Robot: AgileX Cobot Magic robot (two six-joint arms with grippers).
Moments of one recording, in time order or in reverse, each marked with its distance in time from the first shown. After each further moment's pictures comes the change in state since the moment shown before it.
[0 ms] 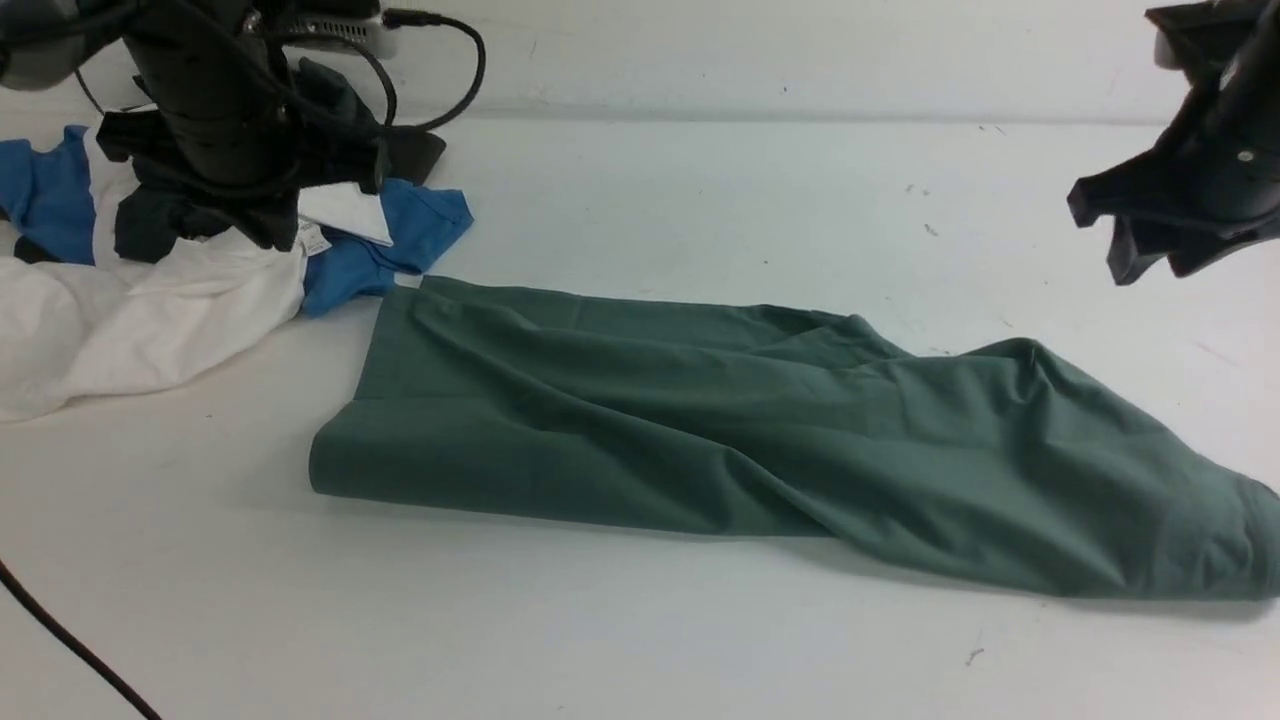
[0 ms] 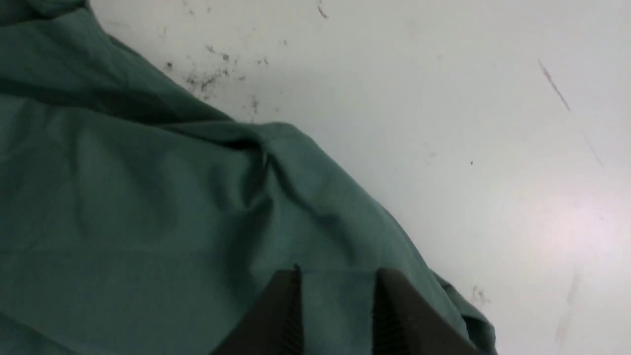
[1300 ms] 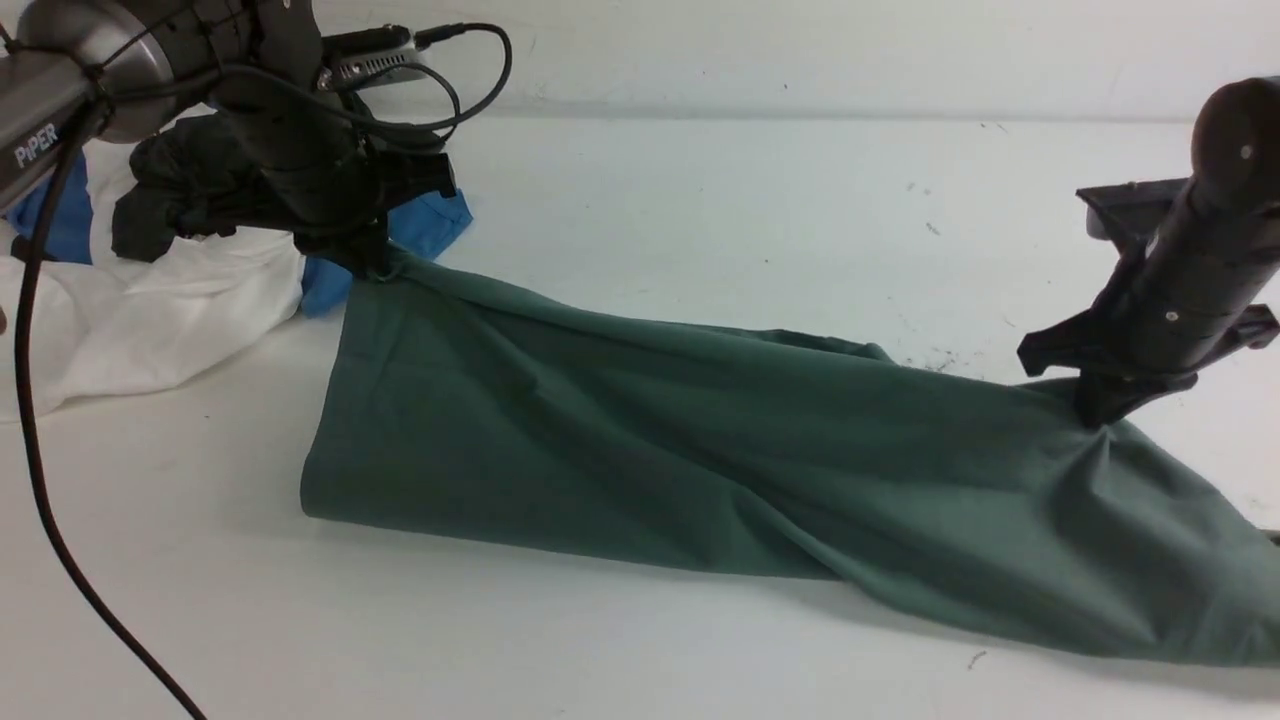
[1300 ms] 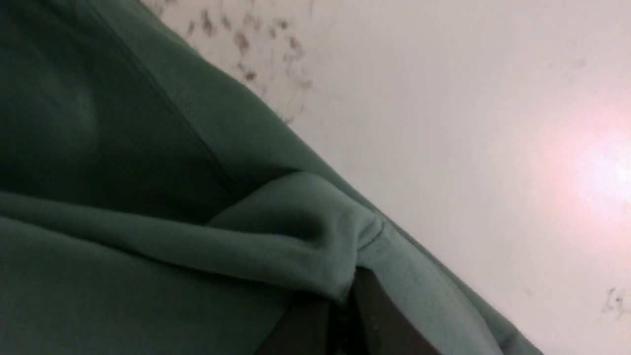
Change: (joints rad) right arm 0.002 0.112 0.202 0.055 -0.194 -0.018; left arm -0.007 0.156 -0.091 -0.117 -0.163 -0.255
